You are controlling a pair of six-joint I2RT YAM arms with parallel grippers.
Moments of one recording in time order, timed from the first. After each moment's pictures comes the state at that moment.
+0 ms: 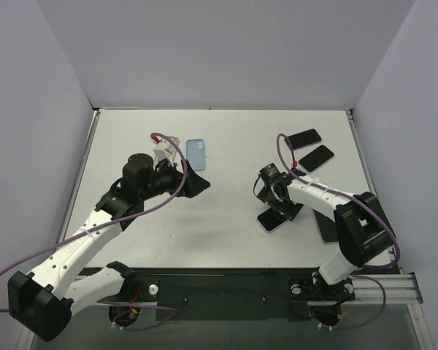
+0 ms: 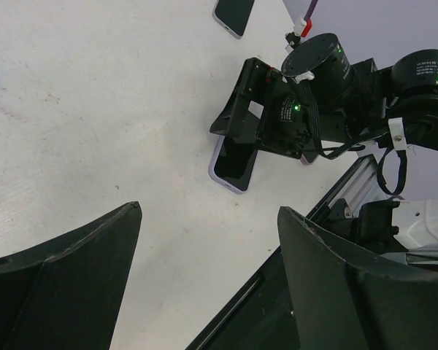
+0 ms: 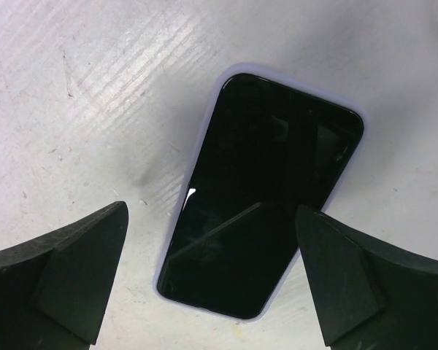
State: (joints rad) left arm -0.52 1.01 0.85 -0.18 0.35 -0.57; right arm 0.51 1.58 0.89 -0.66 0.38 1.13
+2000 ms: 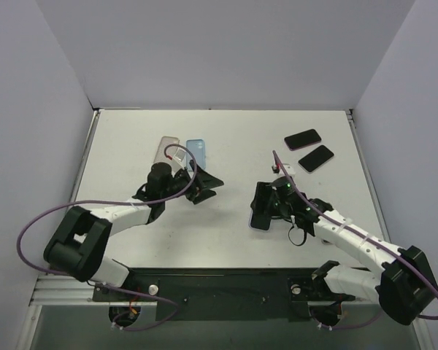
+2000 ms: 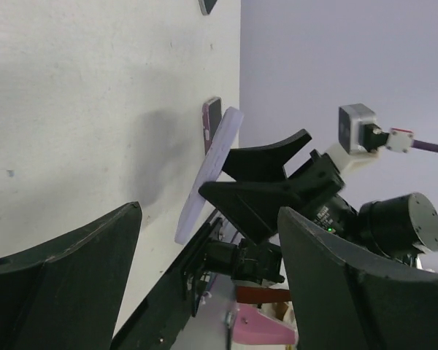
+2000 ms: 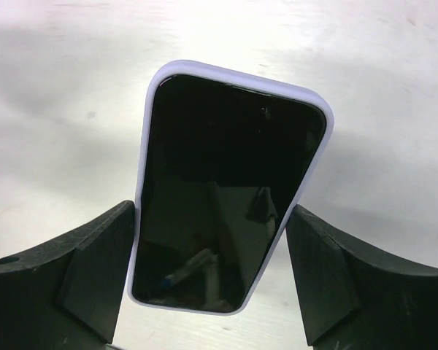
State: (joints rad) left arm -0.46 1.41 0.61 0.49 0.54 -1.22; right arm 0.61 1.14 0.61 -0.29 0.20 0.54
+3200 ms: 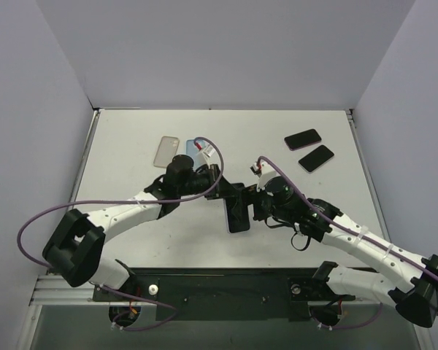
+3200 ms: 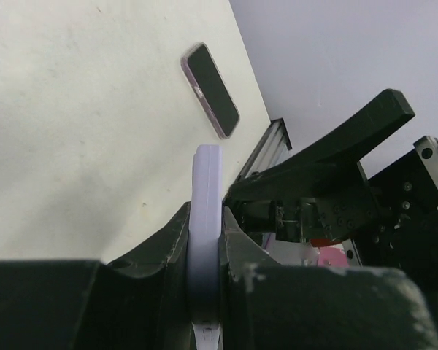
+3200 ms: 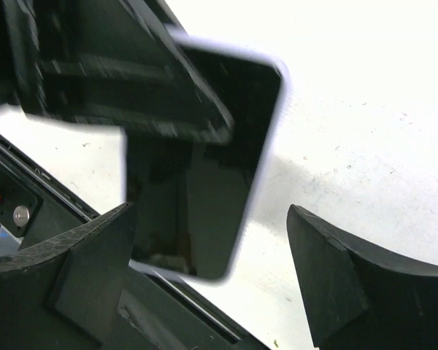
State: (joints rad) left arm -0.72 1.48 0.83 0.34 0.51 -0.94; right arm 0.86 1.02 0.79 -0.40 0.08 0.42
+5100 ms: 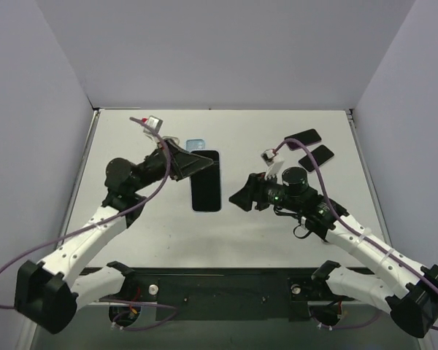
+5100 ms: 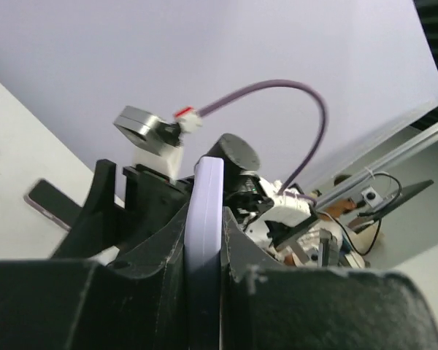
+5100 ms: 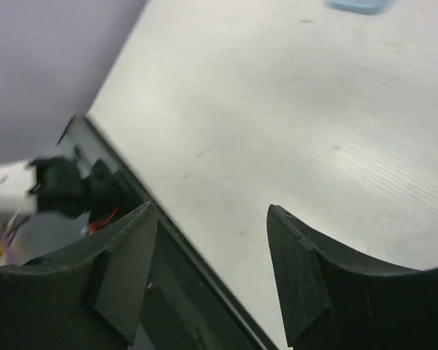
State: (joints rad) left arm -0.50 1.18 0.82 0.81 0.76 -1.34; right arm 0.72 0.98 0.76 -0.12 -0.38 0.50
